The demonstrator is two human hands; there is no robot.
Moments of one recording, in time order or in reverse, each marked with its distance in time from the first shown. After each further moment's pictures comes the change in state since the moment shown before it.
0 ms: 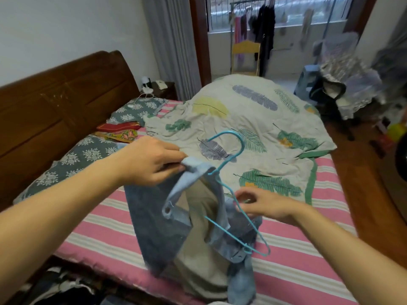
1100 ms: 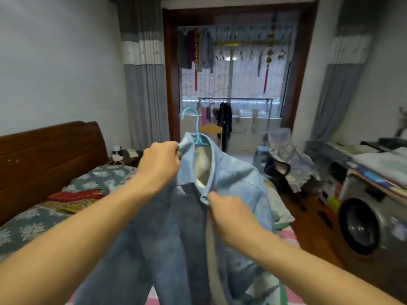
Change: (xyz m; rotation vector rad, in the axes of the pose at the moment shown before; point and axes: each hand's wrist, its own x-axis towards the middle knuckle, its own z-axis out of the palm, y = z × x) left_hand 0.116 -0.054 -0.073 0.022 0.493 -0.734; right_hand -0.029 -0.211 -0.001 -1.170 0.667 -0.197
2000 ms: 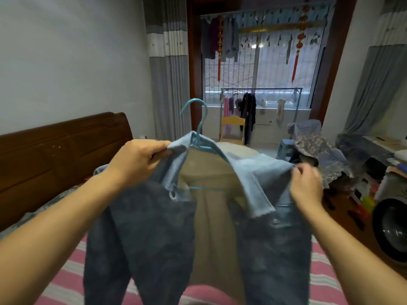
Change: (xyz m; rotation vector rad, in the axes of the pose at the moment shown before) left_hand -0.048 -0.064 -0.049 -0.086 0.122 0.412; right_hand 0.018 0.156 0.033 0.542 0.626 0.662
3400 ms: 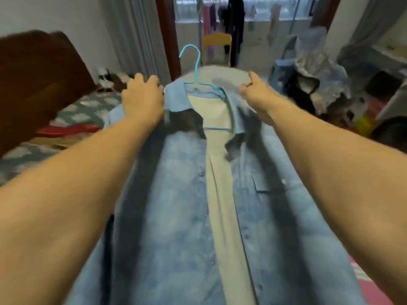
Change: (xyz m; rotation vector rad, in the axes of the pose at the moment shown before) left_hand 0.017 -0.140 0.299 0.195 -0.292 -0.625; right_hand 0.067 -0.020 0.246 0.075 -0.588 0.134
